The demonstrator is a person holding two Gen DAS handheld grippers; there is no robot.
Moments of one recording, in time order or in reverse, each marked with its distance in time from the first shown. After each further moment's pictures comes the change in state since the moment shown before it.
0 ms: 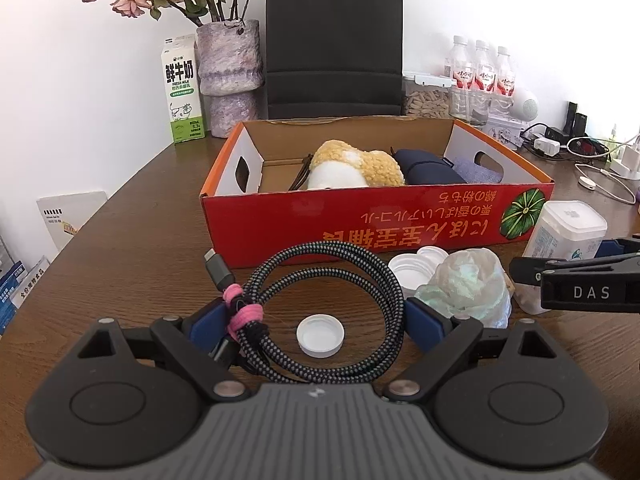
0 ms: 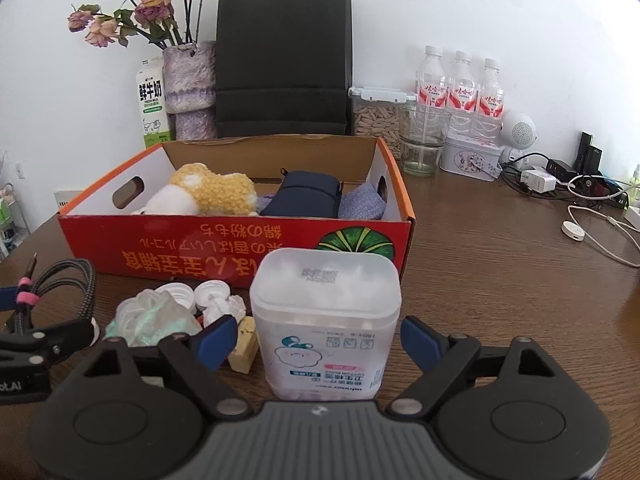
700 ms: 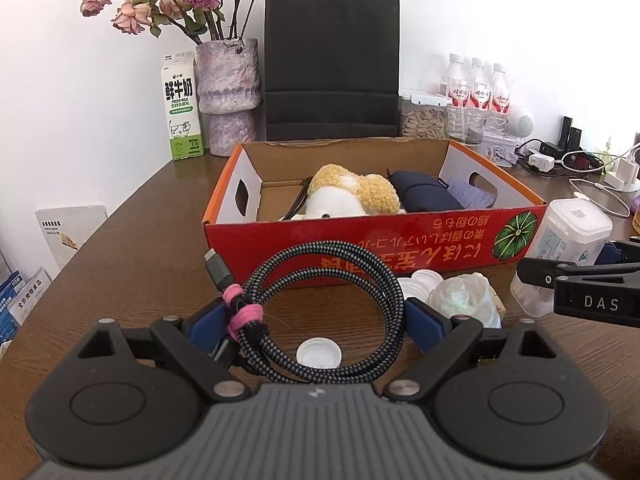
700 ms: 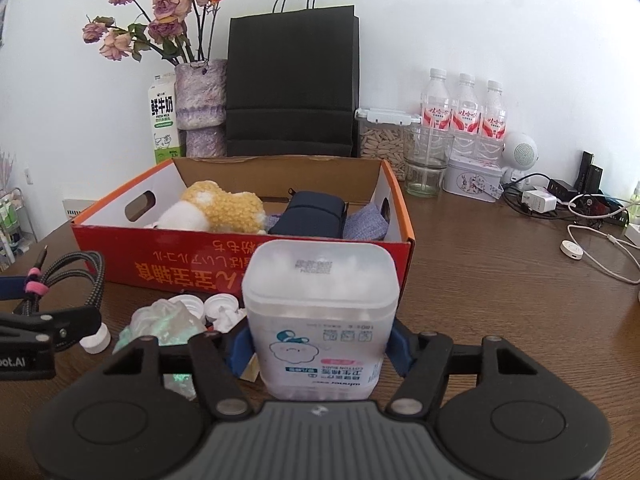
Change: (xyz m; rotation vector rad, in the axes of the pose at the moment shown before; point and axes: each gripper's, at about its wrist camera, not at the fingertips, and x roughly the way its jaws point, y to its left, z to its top) left arm -0.010 0.001 0.012 -0.002 -0.049 -0.012; right arm -0.021 0.001 0.002 -0.033 -0.088 0.016
